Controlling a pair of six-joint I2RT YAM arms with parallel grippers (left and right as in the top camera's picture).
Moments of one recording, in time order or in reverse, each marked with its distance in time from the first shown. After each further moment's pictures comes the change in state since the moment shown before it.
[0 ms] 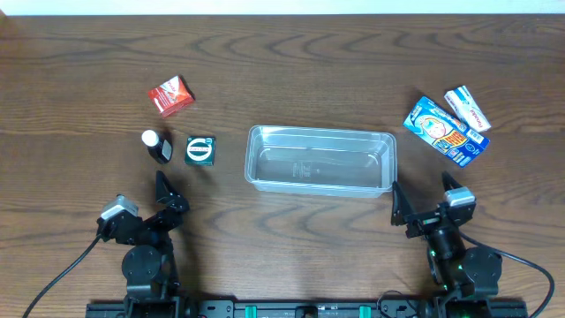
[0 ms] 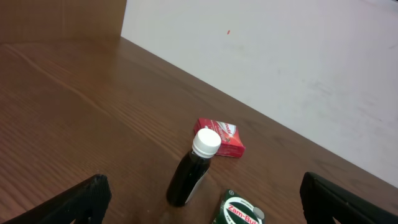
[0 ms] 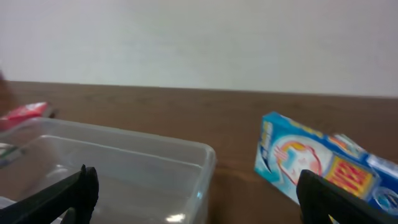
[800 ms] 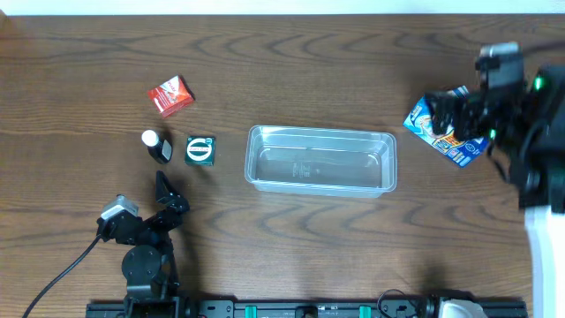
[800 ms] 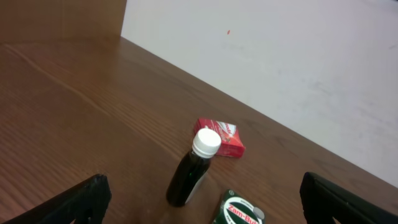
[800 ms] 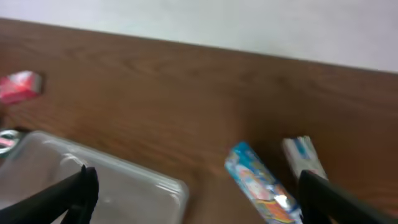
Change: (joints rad) left arm 0.000 0.000 0.000 0.000 0.000 0.000; right arm -0.119 1.196 1.363 -0.792 -0.029 -0.215
